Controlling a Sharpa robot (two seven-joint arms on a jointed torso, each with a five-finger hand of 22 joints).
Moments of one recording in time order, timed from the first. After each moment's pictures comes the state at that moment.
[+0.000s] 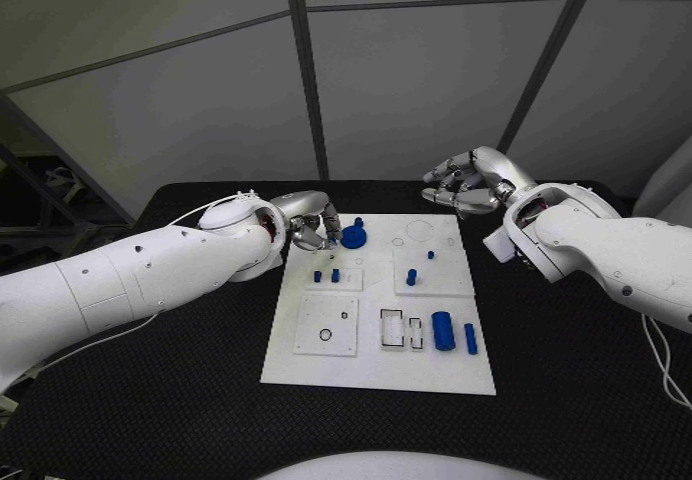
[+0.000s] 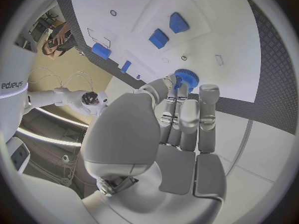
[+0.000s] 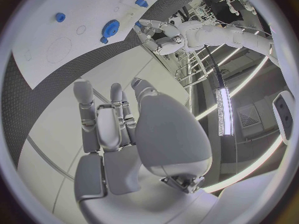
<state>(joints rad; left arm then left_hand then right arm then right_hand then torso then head) 1.15 -0.71 0.06 1.30 -1.39 -0.16 -0.03 1.45 -0.14 0.51 -0.06 0.13 1.06 0.14 0.19 0.15 1.07 0.08 0.42 0.11 1.34 0.01 1.32 0.99 0.21 1.19 0.11 0.84 1.31 1.22 -0.76 0.06 1.44 -0.99 -0.42 -0.01 1.44 -0.10 0.13 0.23 0.40 0.86 0.17 0.26 0.07 0.95 0.08 0.77 0.58 1.46 0.01 1.30 1.18 0.13 1.09 0.12 1.07 0.80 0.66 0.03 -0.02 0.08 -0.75</state>
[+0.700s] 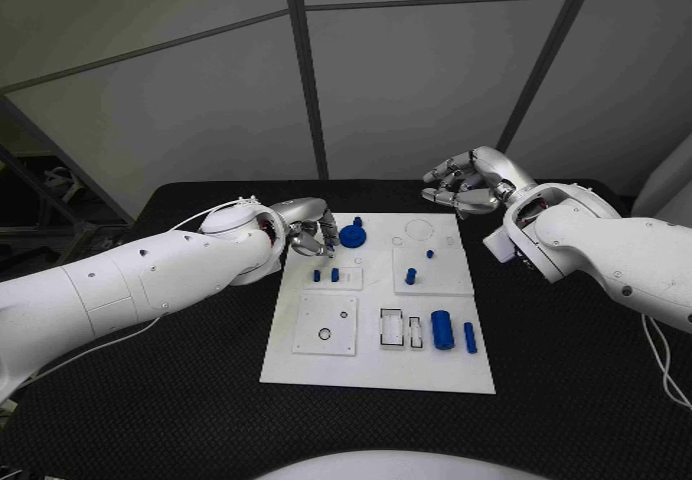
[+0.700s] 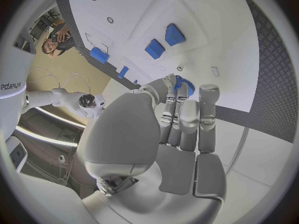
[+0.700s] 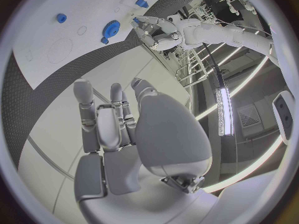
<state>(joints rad) 1.13 -0.70 0.06 1.28 -1.39 -0.14 -0.04 1.45 -0.14 0.51 -0.06 0.13 1.06 0.15 0.19 0.15 1.07 0.08 0.41 0.11 1.34 0.01 1.32 0.99 0.21 1.19 0.11 0.84 1.31 1.22 -0.76 0.06 1.44 -0.99 -0.42 -0.01 1.44 -0.10 0.13 0.23 0.40 0.86 0.17 0.26 0.07 0.95 0.08 0.77 0.58 1.46 0.01 1.30 1.18 0.13 1.09 0.12 1.07 0.80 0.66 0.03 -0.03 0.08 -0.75</state>
